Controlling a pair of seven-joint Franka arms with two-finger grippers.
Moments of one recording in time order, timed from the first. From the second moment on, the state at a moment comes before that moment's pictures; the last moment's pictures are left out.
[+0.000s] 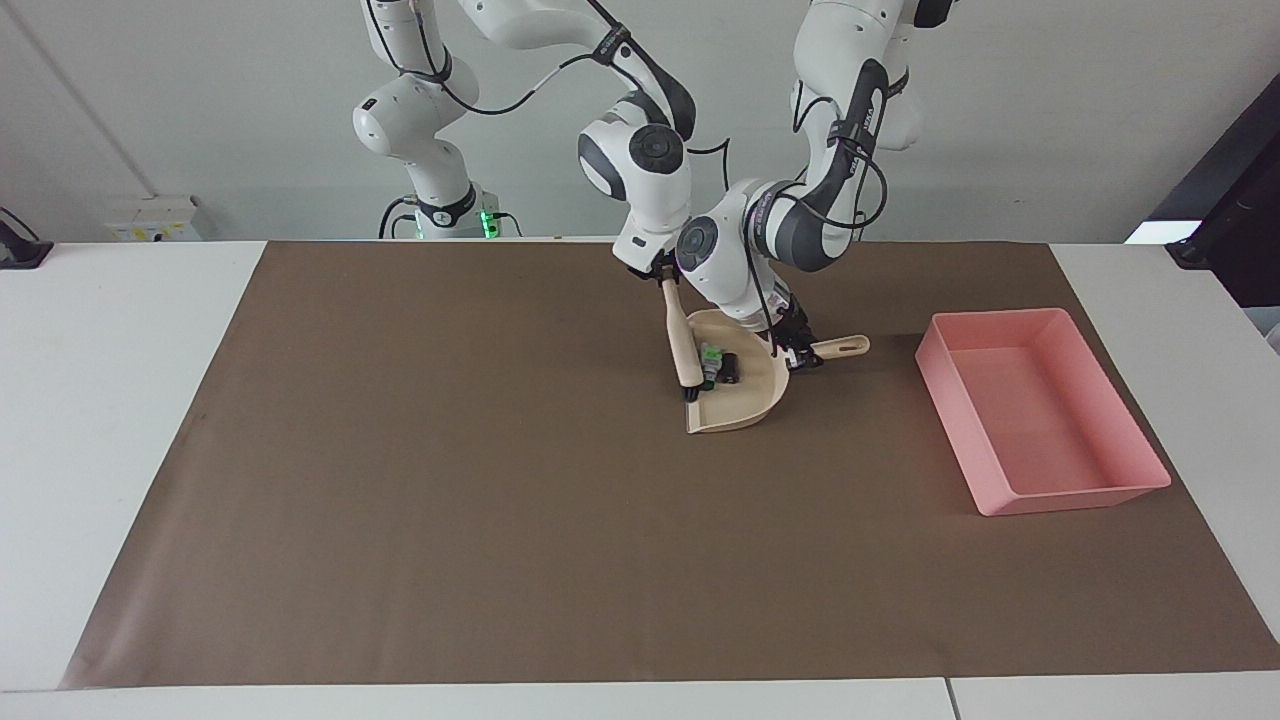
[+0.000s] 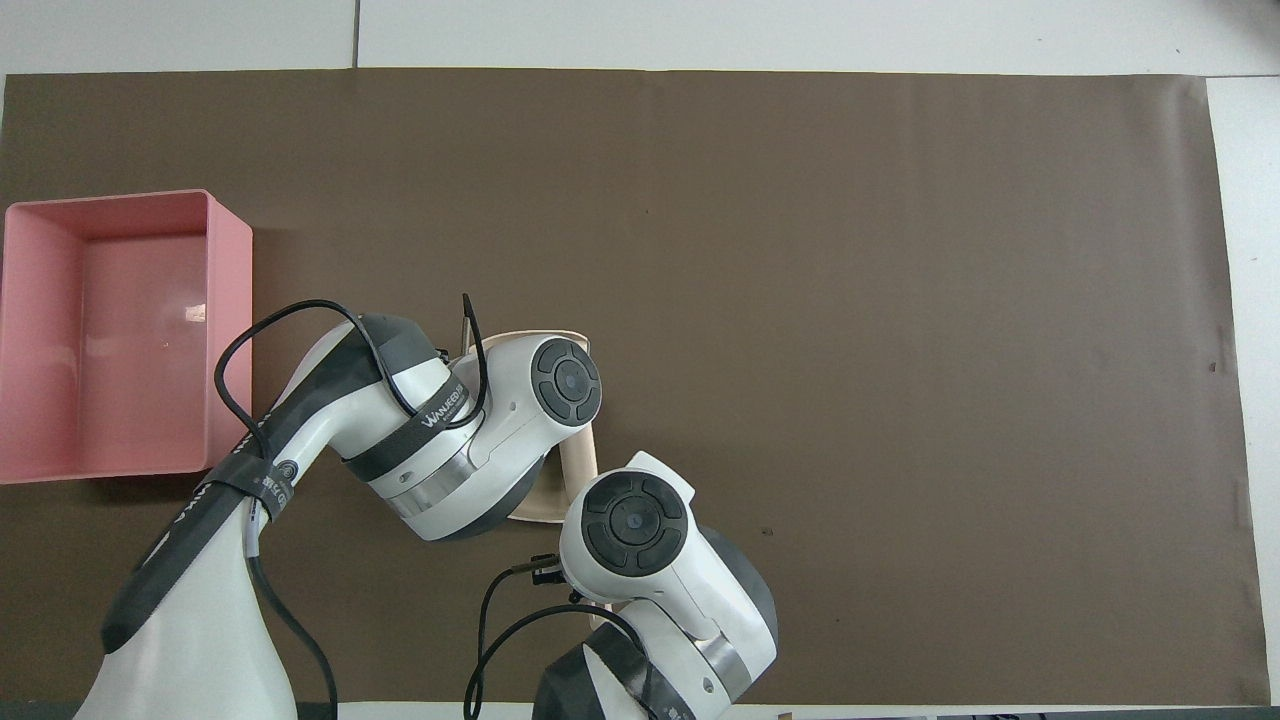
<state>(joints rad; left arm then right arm) -0.63 0.20 -0.01 -2.04 0.54 1.77 0.80 0.89 0.14 -0.03 -2.09 0.43 2.19 0.48</state>
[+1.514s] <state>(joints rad) -0.32 -0.03 0.00 -2.11 0.35 1.94 1.10 0.24 -0.19 -0.05 -2.11 0.10 1.74 0.27</state>
